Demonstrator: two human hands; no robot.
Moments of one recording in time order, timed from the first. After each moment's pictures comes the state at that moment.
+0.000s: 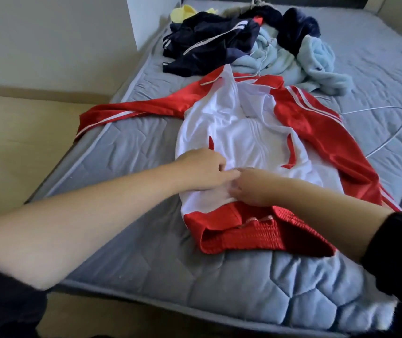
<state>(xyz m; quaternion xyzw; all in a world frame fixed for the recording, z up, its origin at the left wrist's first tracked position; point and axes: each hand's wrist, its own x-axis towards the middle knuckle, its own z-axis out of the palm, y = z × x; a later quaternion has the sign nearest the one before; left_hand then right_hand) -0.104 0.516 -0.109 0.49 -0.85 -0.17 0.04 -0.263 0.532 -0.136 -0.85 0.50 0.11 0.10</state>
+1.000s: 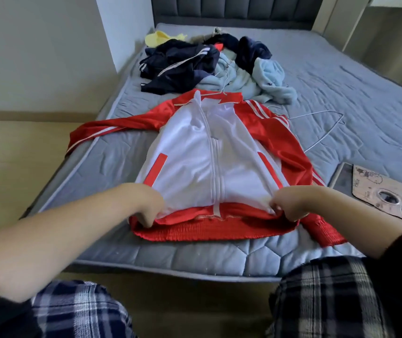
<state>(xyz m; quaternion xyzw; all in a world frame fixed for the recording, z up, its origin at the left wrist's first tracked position) -0.072 0.595 -0.081 0.38 -0.80 -0.02 -0.46 -0.381 0.631 -0.095 -0.72 0.58 0.35 0.15</state>
